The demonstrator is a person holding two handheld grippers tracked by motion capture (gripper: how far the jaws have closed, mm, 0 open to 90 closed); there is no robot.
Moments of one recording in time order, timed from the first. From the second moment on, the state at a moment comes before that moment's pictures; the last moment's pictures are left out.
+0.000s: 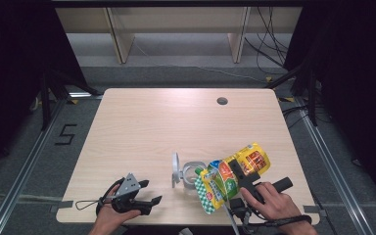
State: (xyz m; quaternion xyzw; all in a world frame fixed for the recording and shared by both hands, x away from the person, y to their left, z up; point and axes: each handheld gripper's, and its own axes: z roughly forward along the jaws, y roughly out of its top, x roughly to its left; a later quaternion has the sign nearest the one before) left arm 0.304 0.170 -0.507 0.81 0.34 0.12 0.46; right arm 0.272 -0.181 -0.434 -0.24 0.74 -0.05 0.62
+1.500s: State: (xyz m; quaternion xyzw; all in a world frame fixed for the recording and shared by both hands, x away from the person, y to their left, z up) left arm 0.306 0.171 -0.507 0.82 0.33 0.13 0.45; right arm 0.276 -0.169 -0.404 -0.39 0.69 -0.14 0.59
